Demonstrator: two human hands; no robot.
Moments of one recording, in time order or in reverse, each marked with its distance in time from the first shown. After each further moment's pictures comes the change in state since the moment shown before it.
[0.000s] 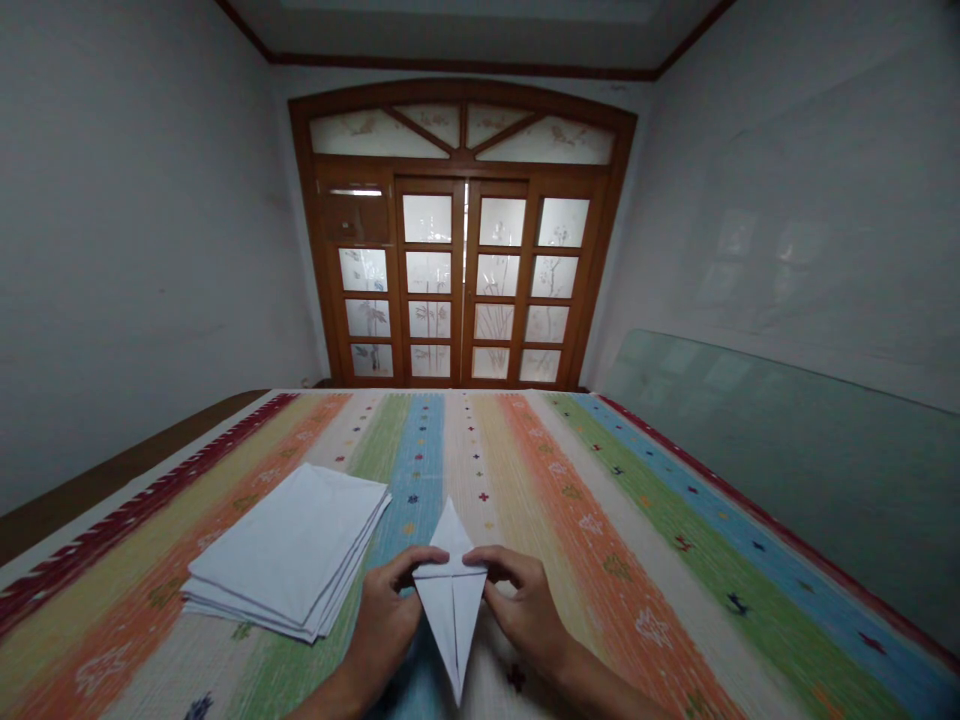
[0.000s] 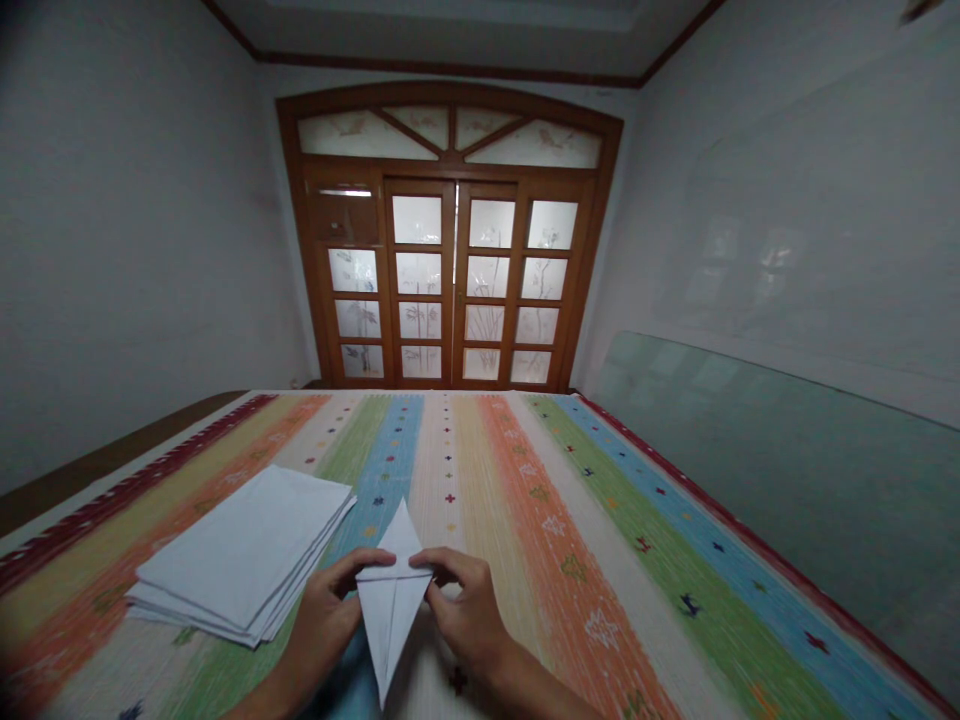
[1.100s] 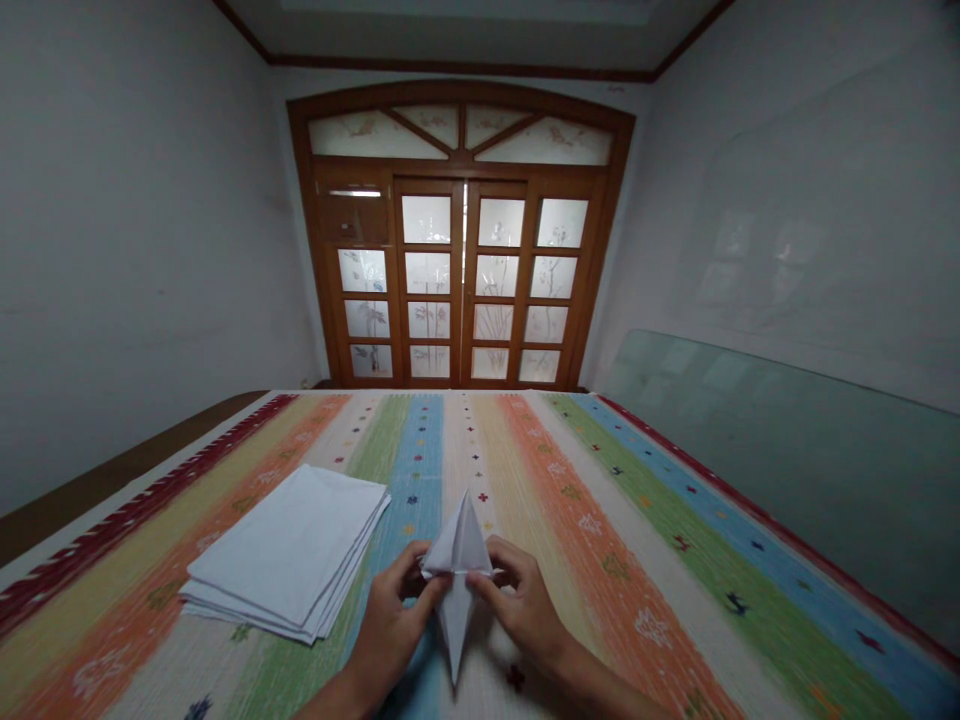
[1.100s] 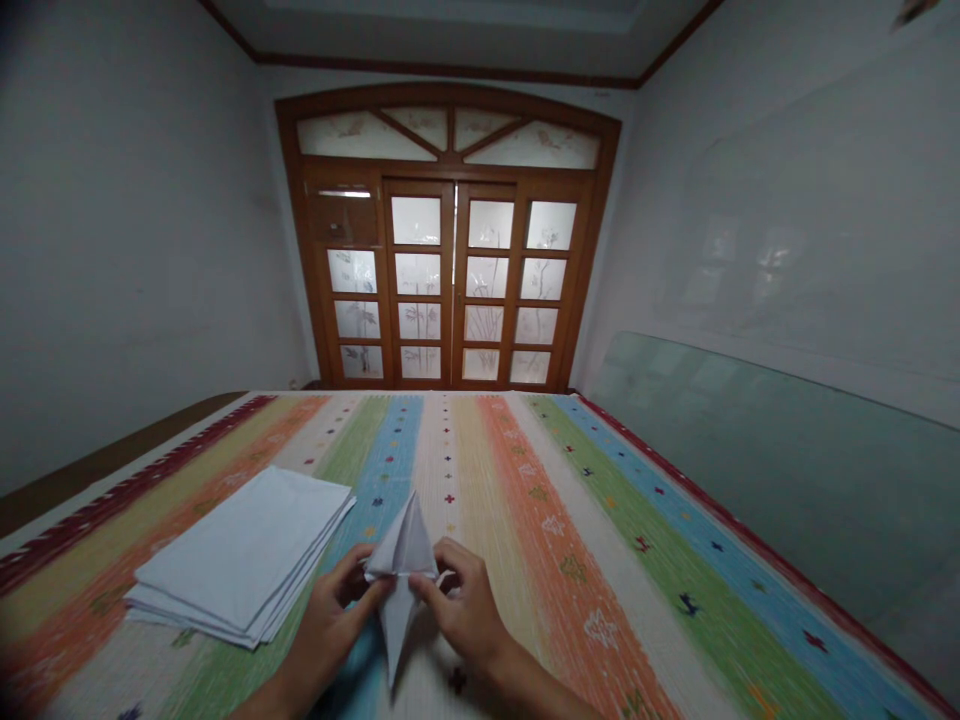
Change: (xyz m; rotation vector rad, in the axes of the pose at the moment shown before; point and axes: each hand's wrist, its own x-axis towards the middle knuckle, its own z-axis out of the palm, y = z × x) left_hand -0.003 -0.006 0.006 -0.023 -0.102 0.058; right_hand 0.003 0.001 0.000 0.037 -0.101 0.065
